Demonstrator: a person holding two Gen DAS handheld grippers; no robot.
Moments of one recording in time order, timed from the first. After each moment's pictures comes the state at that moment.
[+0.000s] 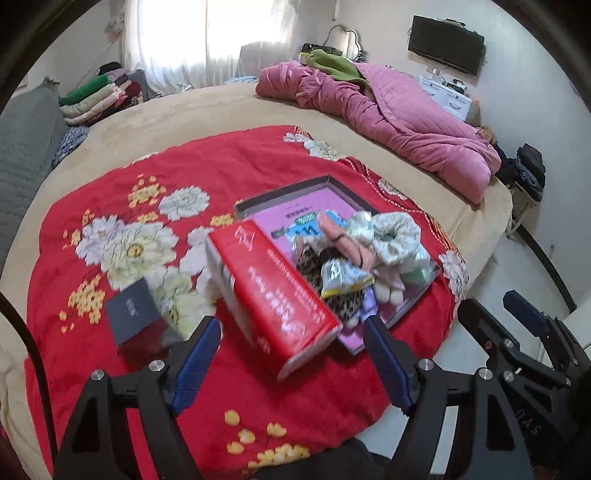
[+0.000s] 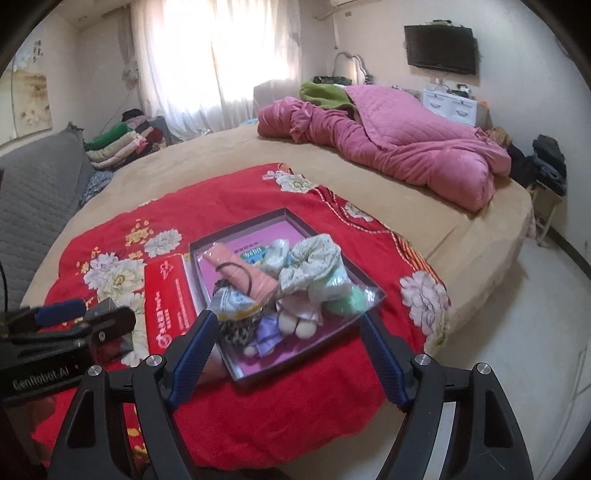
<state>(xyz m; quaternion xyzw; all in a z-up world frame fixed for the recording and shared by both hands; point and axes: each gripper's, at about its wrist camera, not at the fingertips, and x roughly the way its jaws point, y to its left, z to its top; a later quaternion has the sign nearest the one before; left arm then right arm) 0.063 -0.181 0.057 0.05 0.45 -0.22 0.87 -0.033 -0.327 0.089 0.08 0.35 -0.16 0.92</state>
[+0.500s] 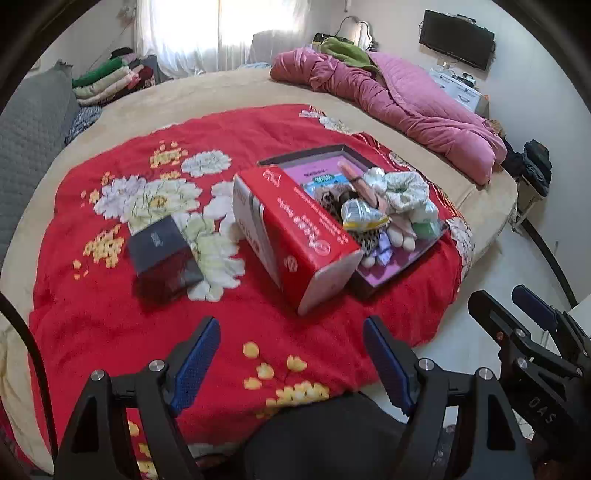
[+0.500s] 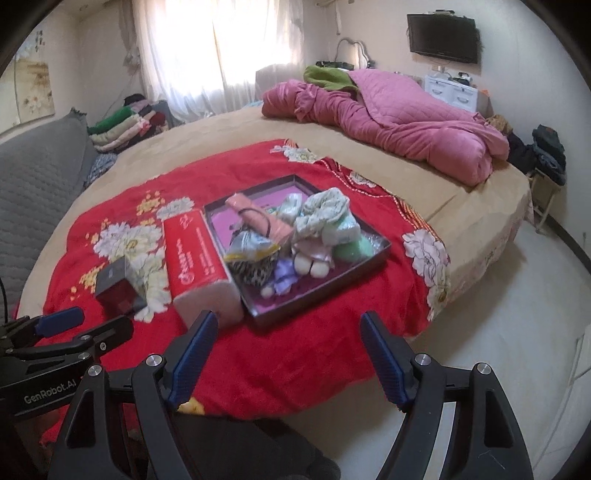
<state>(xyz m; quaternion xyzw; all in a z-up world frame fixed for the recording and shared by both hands) 0.012 -0.138 0.033 0.05 0.47 -0.20 0.86 -0.075 -0.289 0.071 0.07 0.38 -0.15 0.91</state>
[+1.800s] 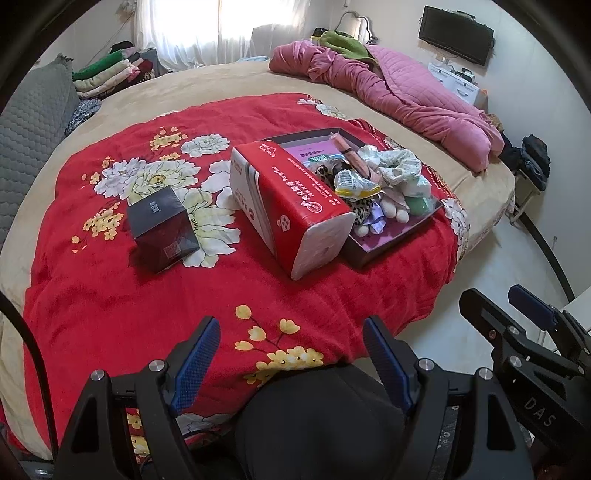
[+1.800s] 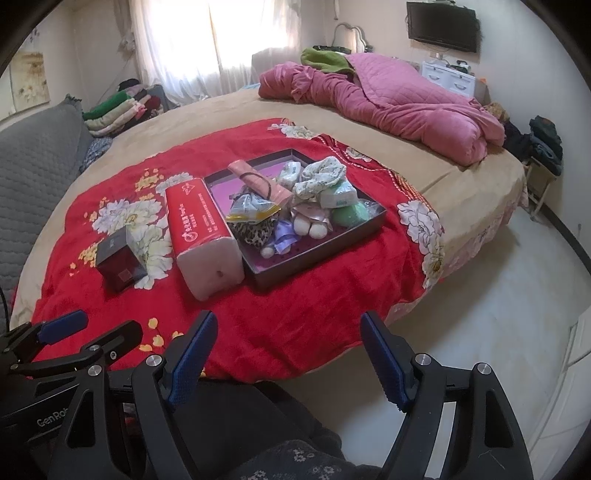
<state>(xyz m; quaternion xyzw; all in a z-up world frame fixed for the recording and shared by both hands) -0.018 -0.135 0.019 0.05 0.48 -0.20 0.85 -0.097 -0.274 0.058 0.08 0.41 -0.16 0.89</state>
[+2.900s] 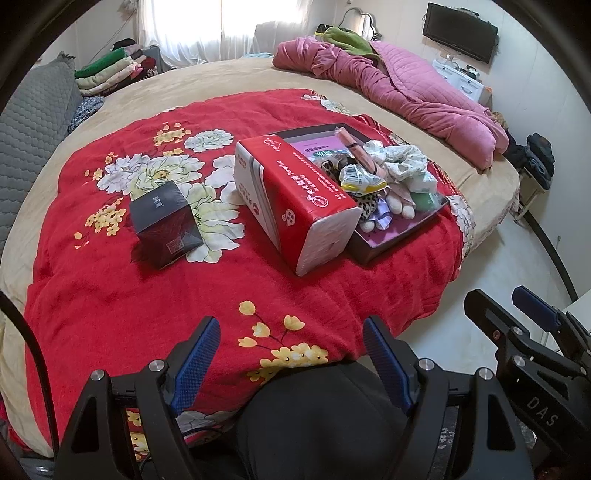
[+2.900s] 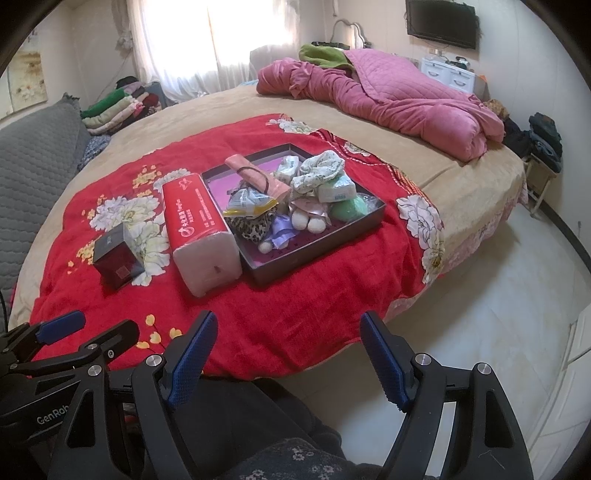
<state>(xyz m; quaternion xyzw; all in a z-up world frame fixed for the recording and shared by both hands) -0.016 -0.134 0.014 0.05 0.48 -0.19 0.85 -0.098 -0.275 0.054 0.08 0.42 -0.16 0.89</state>
